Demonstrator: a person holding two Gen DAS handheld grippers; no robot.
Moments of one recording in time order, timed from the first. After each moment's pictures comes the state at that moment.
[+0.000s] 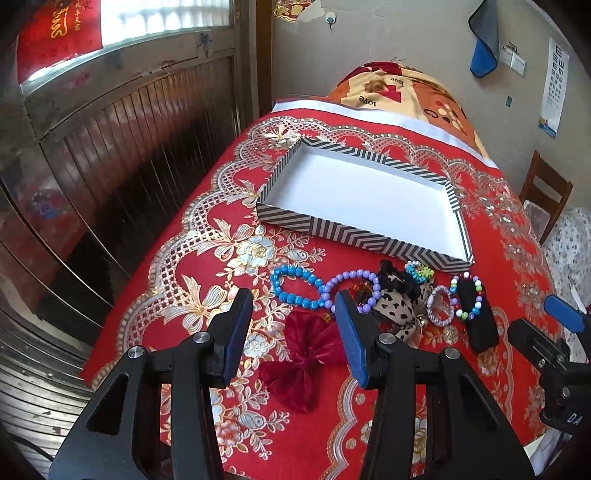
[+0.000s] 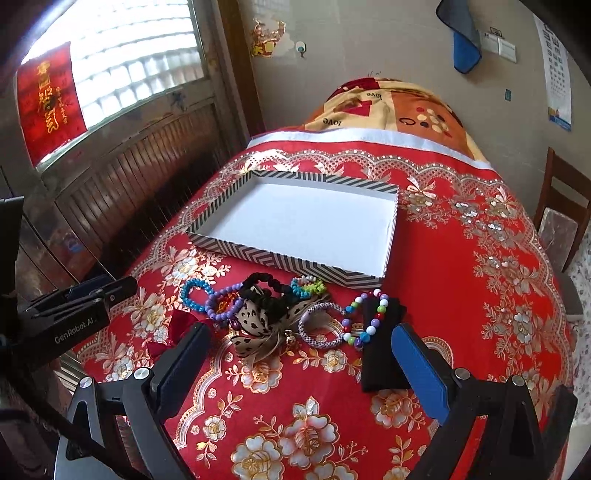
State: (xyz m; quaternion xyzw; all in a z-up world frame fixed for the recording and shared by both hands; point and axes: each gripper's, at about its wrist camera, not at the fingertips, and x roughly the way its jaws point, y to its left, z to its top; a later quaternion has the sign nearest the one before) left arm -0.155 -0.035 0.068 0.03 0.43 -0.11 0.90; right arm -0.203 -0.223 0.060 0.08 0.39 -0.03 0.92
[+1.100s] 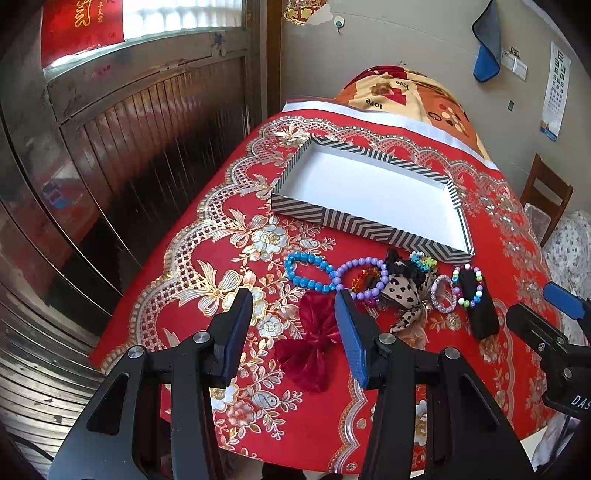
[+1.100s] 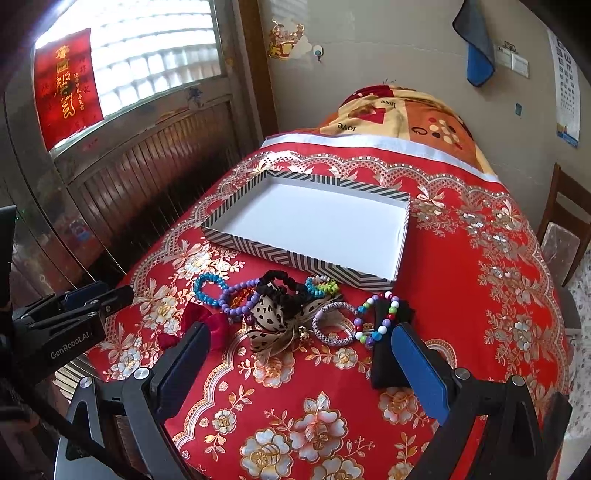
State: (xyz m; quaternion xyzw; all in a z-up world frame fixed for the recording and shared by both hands) left arm -0.178 -0.018 0.071 0.03 0.42 -0.10 0.90; right arm -0.209 -0.208 0.065 0.06 0.40 -0.02 0.92
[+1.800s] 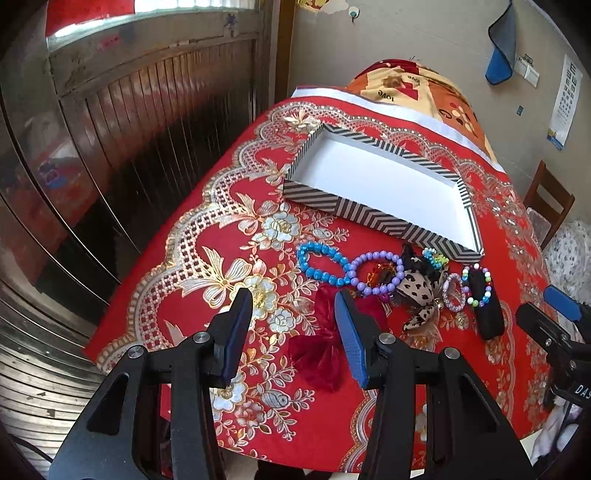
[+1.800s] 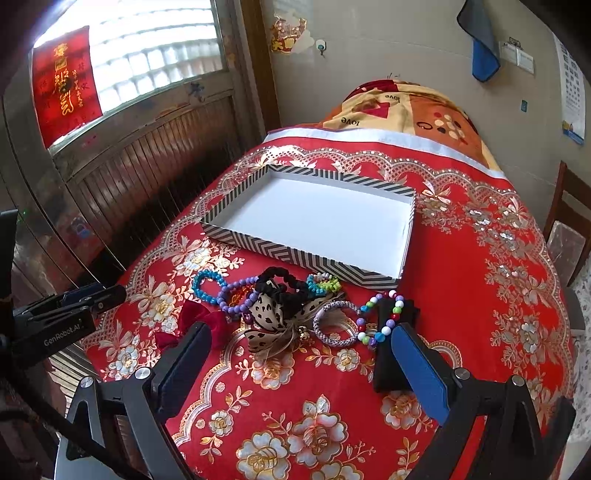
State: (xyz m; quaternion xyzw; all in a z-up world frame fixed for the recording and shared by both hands) left arm -0.161 0.001 0.056 0.00 0.45 -0.10 0.89; right arm -0.198 -0.214 0.056 0.06 0.40 -0.01 0.91
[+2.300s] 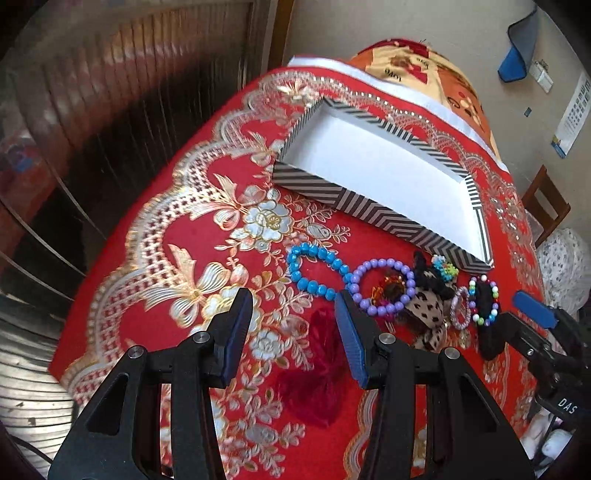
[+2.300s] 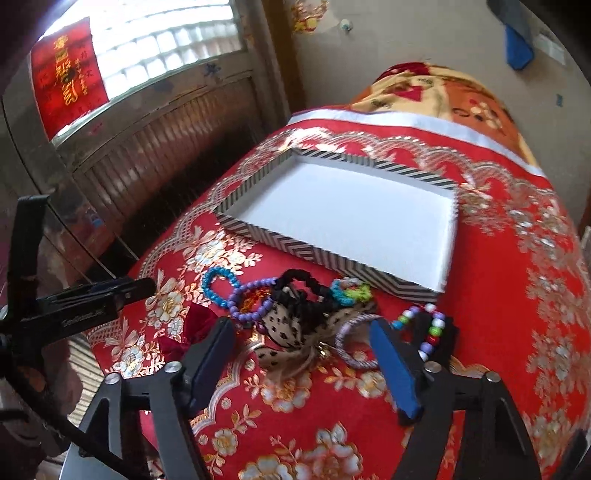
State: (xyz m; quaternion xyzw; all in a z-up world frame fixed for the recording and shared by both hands) left arm -0.100 -0.003 0.022 -0.03 0.51 -0.12 0.85; right arm -0.144 -0.214 0.030 0.07 0.44 0.06 0.89
